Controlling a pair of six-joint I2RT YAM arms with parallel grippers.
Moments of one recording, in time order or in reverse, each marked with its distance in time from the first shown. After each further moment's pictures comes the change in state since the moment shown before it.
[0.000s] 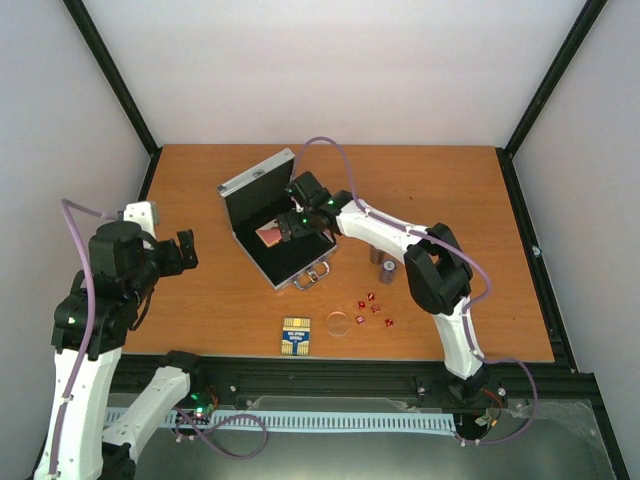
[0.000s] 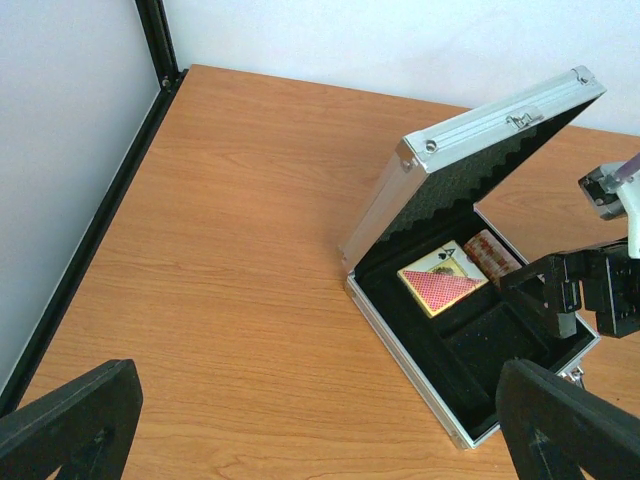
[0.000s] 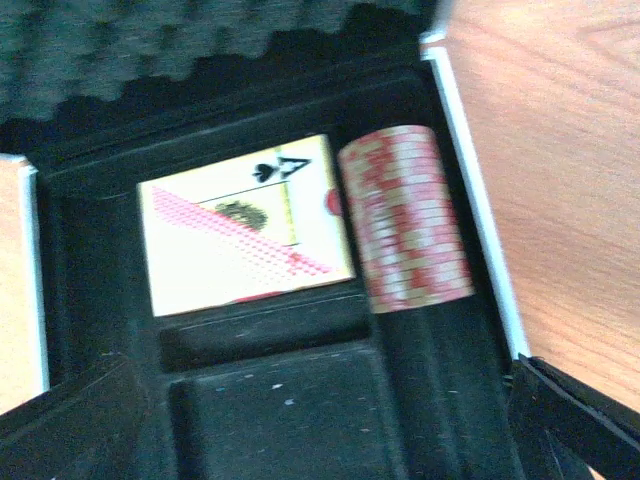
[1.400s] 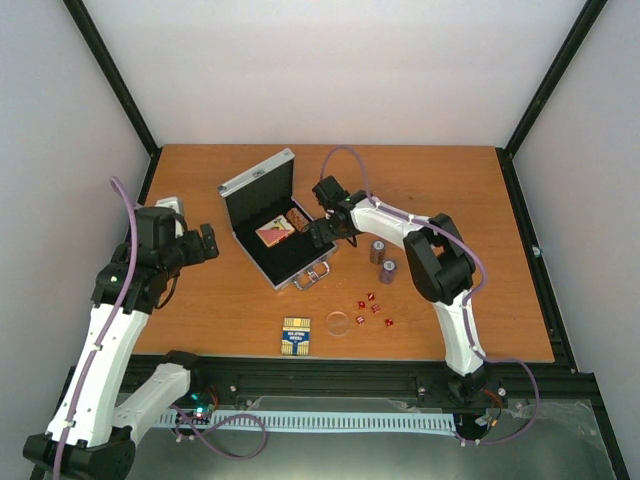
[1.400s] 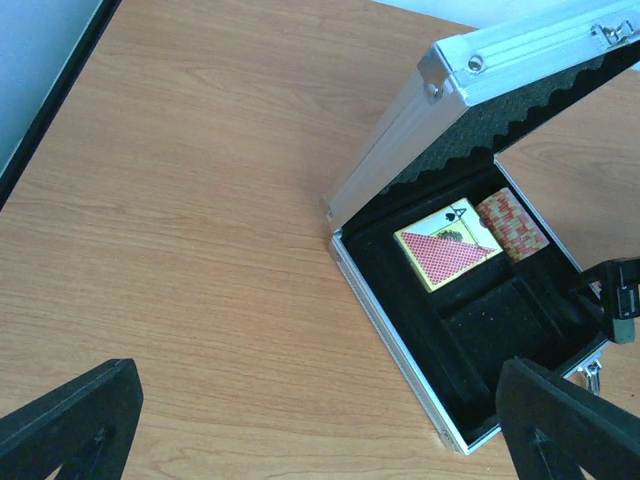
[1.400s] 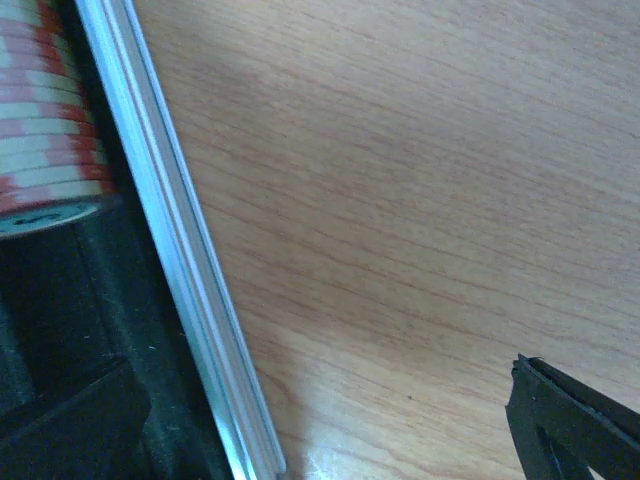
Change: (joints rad) left arm 0.000 0.123 -0.176 0.158 0.043 -0.099; right arm -0.131 0.051 -0.097 -0.085 0.125 -0.070
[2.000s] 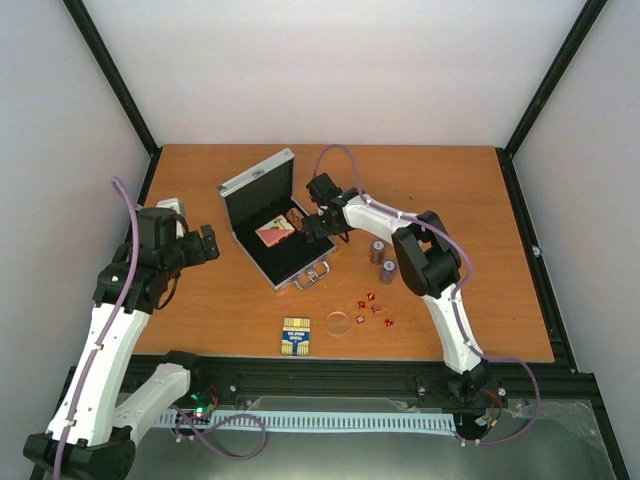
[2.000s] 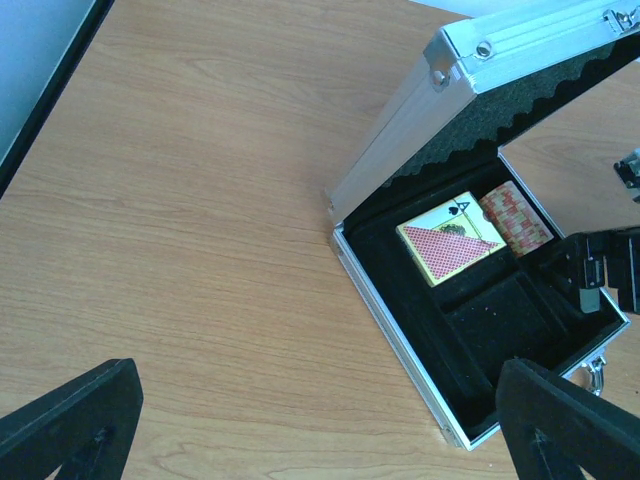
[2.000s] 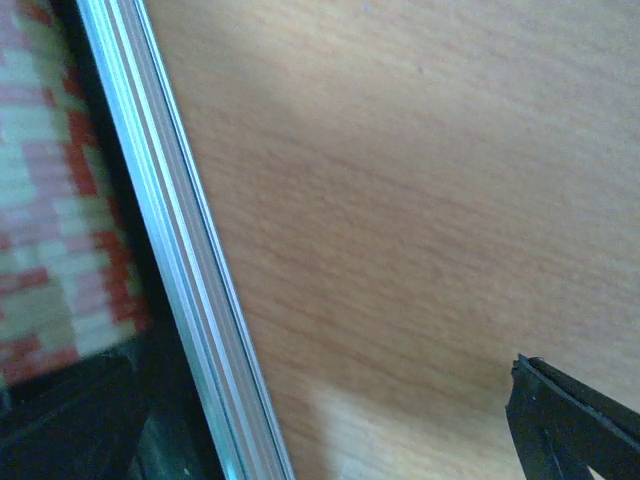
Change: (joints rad) left arm 0.000 -0.001 -0.018 0.000 0.001 -0.006; right arm 0.000 0.109 0.116 0.012 -0.054 0.000
